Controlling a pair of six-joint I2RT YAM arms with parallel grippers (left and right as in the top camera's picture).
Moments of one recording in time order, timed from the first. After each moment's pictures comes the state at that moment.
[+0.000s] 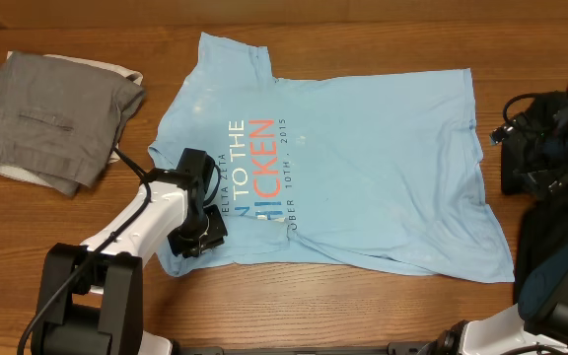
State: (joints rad) left arm -0.21 1.65 0.87 -0.90 0.07 -0.61; right arm -0.41 1.74 1.46 -1.10 -0.10 0.55
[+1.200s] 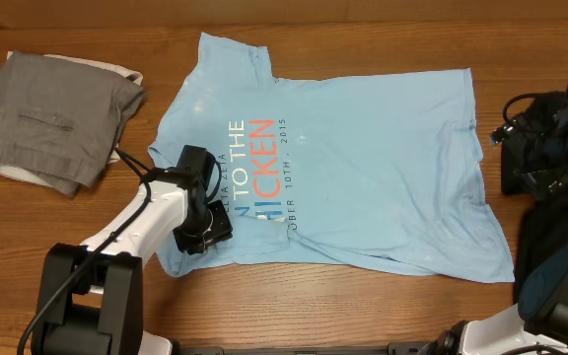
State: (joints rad) left arm -0.21 1.65 0.88 -0.84 0.16 -0.60; right arm -0.41 1.74 1.46 -1.10 -0.10 0.55
